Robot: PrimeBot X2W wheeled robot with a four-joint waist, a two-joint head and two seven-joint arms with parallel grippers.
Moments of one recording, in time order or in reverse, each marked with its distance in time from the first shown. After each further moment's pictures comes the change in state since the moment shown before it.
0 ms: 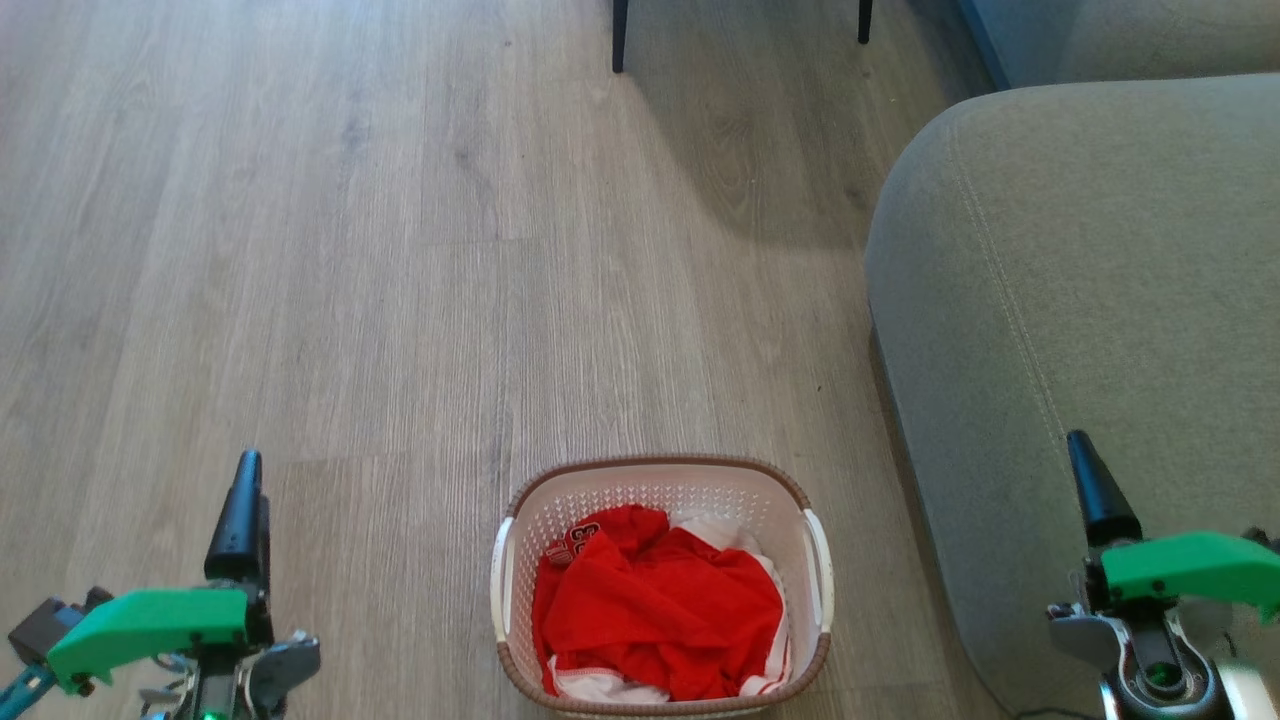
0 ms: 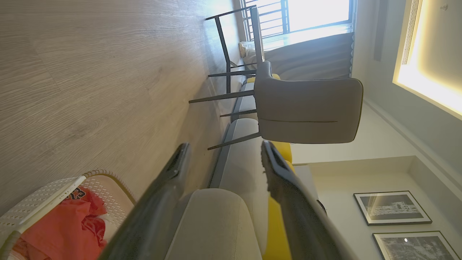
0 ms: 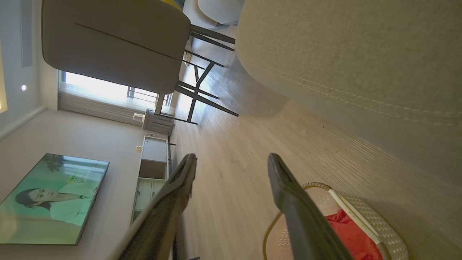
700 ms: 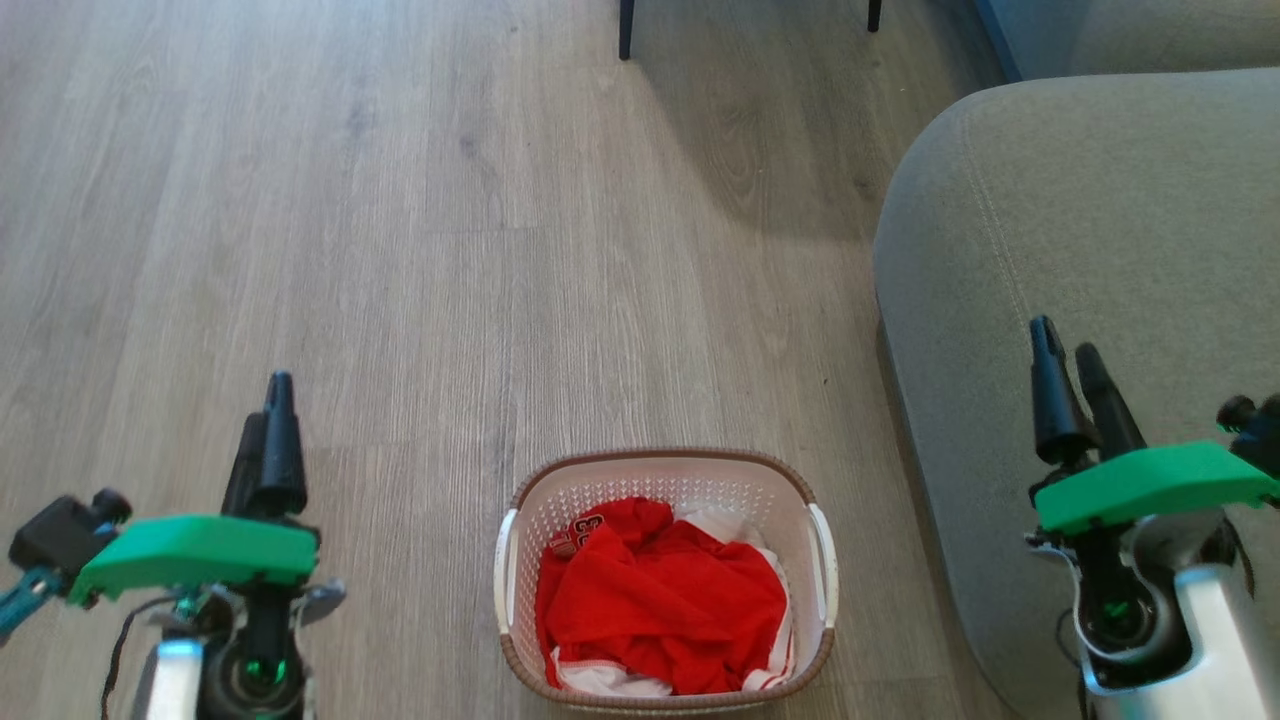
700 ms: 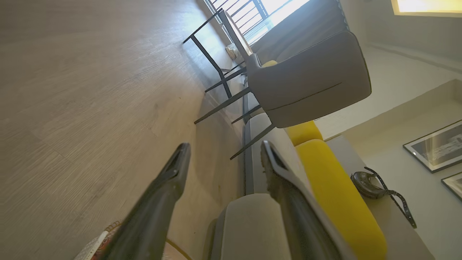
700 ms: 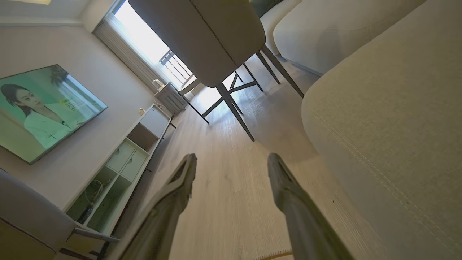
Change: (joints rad) left arm -0.028 0.000 -0.081 -0.188 0.382 0.113 -0.055; right arm -0.076 -0.049 0.134 -0.169 -0.428 0.000 -0.057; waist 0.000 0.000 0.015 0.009
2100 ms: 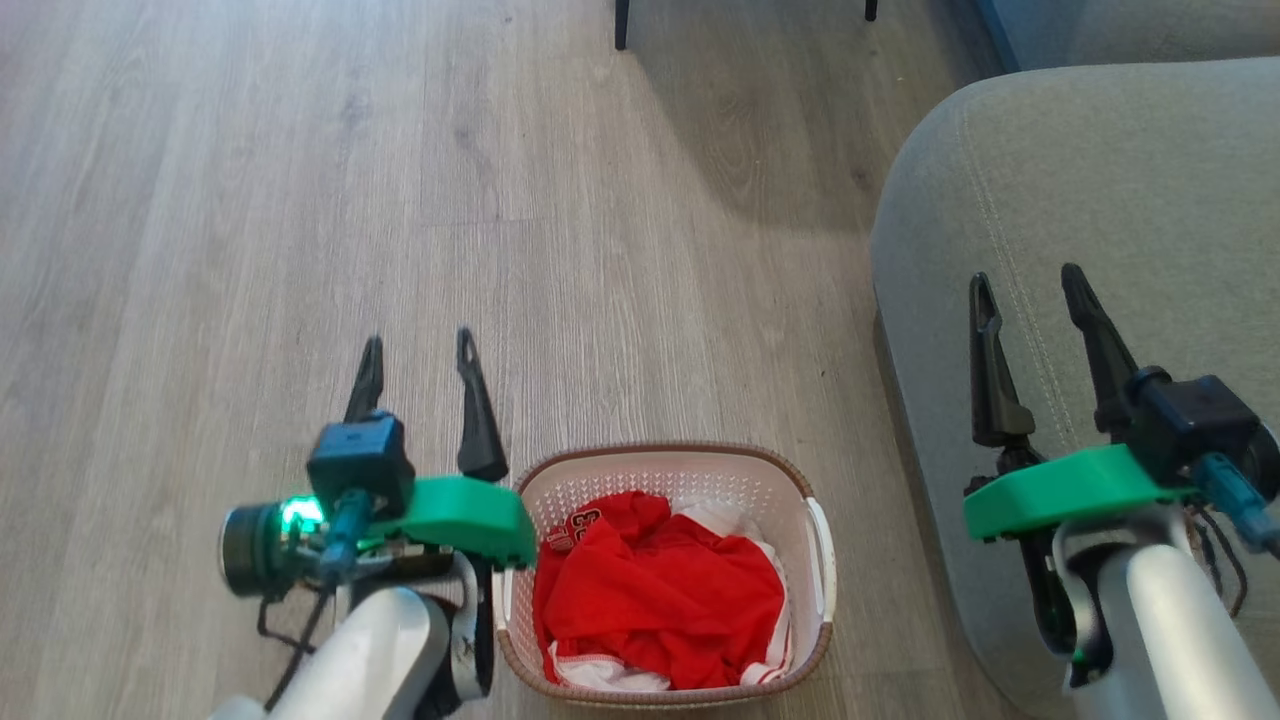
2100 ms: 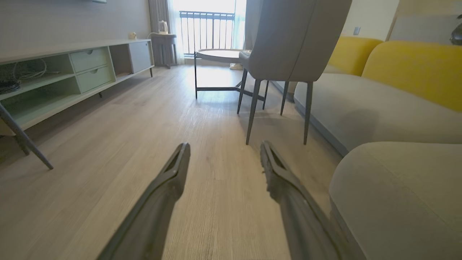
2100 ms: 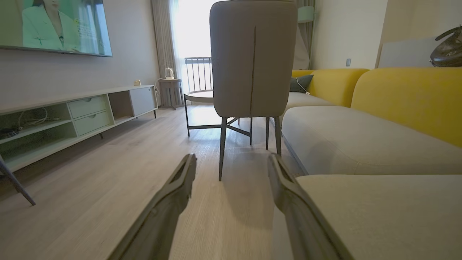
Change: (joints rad) left arm -0.184 0.185 -0.642 -0.046 0.619 0.601 -0.116; right arm -0.027 -0.017 0.105 -0.085 -0.626 0.000 -0.117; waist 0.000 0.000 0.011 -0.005
